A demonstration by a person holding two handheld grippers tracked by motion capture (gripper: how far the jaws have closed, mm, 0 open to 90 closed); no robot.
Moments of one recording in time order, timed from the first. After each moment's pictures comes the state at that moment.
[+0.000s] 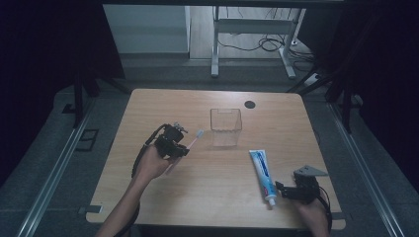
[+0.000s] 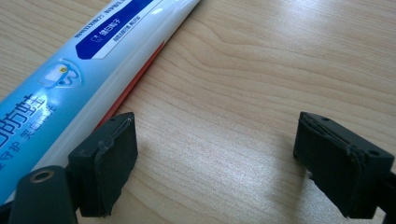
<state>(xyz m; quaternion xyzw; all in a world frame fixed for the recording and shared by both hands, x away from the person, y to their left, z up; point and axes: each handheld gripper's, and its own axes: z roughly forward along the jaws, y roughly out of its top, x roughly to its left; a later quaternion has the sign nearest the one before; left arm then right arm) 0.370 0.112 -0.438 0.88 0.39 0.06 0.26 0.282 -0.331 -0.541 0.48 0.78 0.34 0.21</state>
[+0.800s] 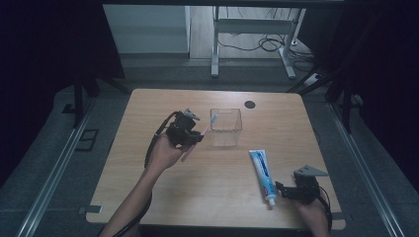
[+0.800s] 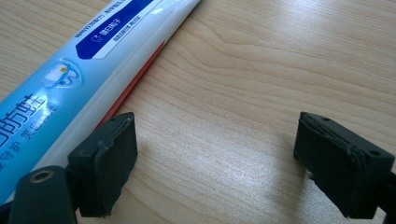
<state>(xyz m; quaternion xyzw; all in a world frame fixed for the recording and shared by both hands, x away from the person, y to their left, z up) 0.381 0.081 -0.399 0.87 0.35 0.09 0.32 0.282 -0.331 -0.541 0.48 0.78 0.34 0.21</state>
